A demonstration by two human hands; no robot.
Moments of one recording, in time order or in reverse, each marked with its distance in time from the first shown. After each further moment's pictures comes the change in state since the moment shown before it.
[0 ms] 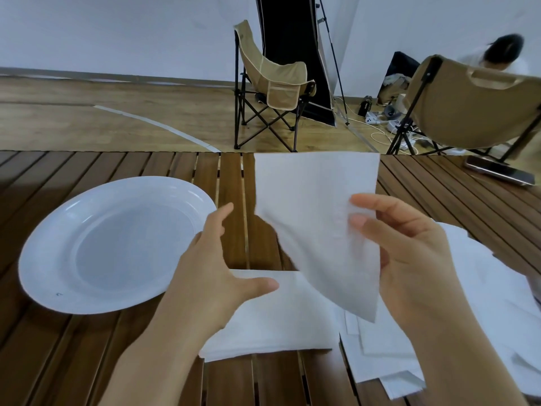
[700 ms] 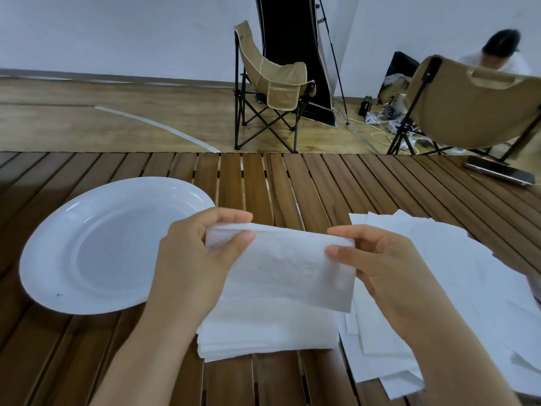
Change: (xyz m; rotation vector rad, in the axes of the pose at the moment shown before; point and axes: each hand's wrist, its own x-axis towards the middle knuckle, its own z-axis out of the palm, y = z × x) left_hand 0.011 -0.005 -0.007 -0.180 0.259 0.179; right_hand 0.006 0.022 -0.010 -0.344 -0.069 0.234
